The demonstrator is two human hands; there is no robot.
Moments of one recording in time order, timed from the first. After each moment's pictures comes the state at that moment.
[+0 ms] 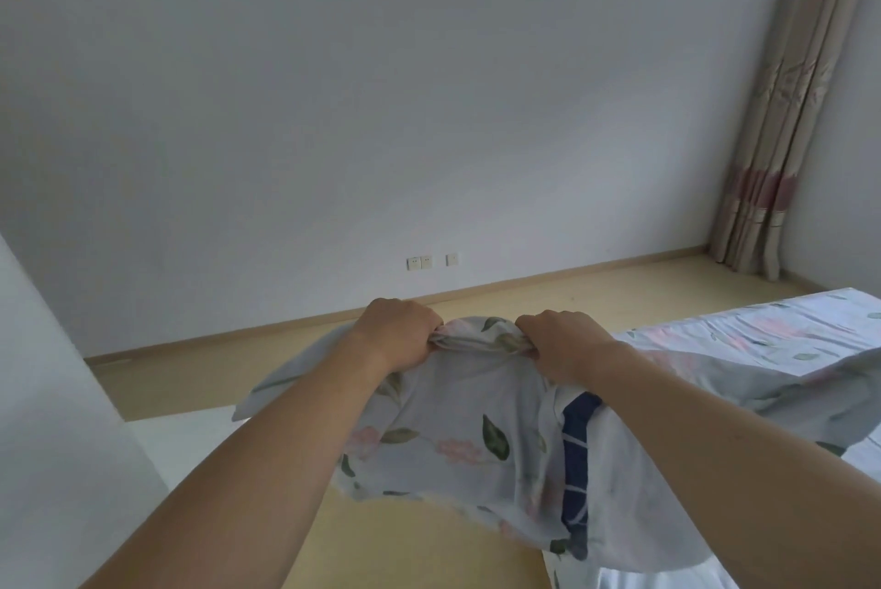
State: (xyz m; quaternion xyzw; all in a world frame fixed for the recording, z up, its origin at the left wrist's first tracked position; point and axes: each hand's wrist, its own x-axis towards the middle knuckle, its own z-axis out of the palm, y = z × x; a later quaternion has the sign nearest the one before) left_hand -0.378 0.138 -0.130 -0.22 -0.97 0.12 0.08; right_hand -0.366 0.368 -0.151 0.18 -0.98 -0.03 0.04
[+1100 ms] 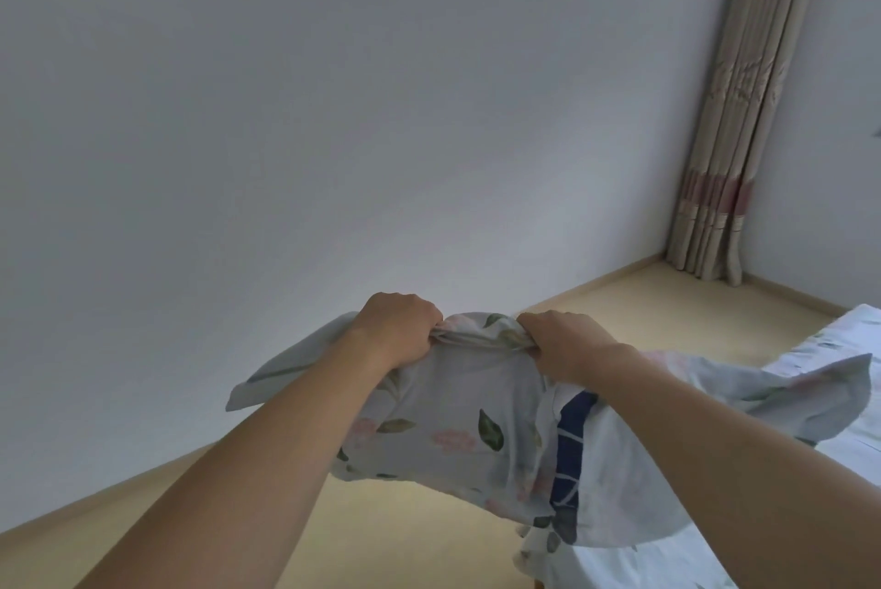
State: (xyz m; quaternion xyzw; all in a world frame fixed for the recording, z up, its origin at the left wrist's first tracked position) left_hand -1.095 0.041 -0.125 -0.34 -0.93 0.10 0.10; right_hand -1.026 0.262 -0.157 0.03 -1.00 0.01 0.04
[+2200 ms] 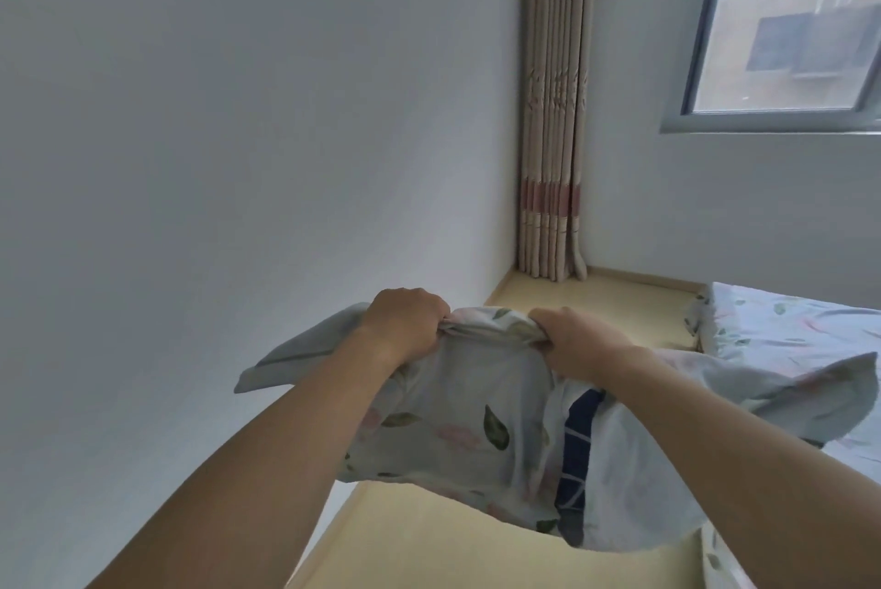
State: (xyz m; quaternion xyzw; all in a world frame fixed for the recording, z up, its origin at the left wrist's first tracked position) left_hand -1.778 0.336 -0.134 -0.59 -0.80 0.03 0.11; right_hand -1.596 0.485 -0.170 -0.27 -0.95 0.10 0.08
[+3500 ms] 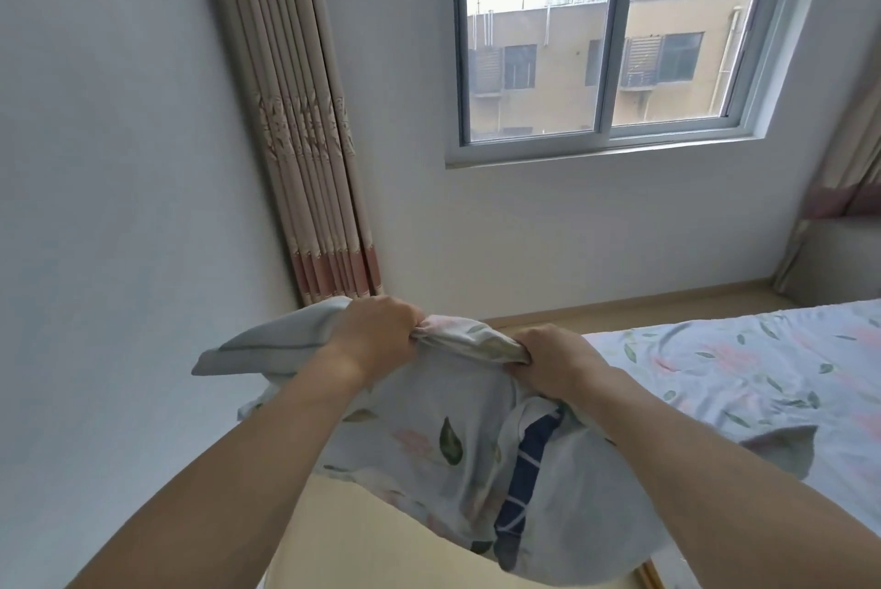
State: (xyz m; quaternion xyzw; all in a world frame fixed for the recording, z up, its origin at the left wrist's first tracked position) left_hand -2.058 1.174 -0.154 -0.81 -0.56 -0.07 0.15; right_hand -1.814 1.177 -0.186 -0.57 -0.81 0.08 0.10
